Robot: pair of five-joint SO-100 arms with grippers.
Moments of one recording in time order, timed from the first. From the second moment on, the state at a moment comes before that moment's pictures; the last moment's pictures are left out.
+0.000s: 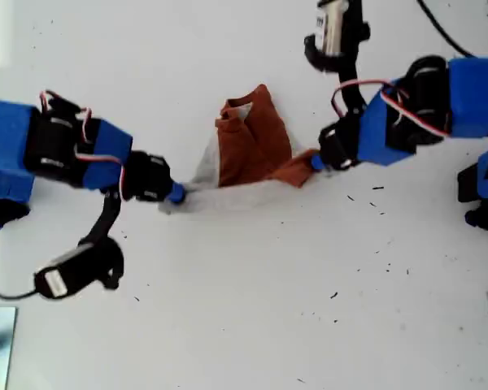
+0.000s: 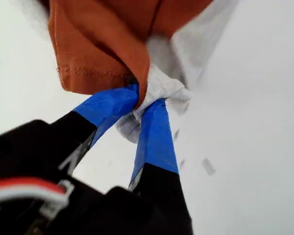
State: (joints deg) arm 0 -7.0 107.2 110.3 60.4 6.7; arm 1 15.8 115.4 102.6 72.6 -36.3
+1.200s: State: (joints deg) arm 0 -21.0 199.4 173.5 55.7 9.3; arm 1 46.6 168.0 153.7 62.8 -37.6
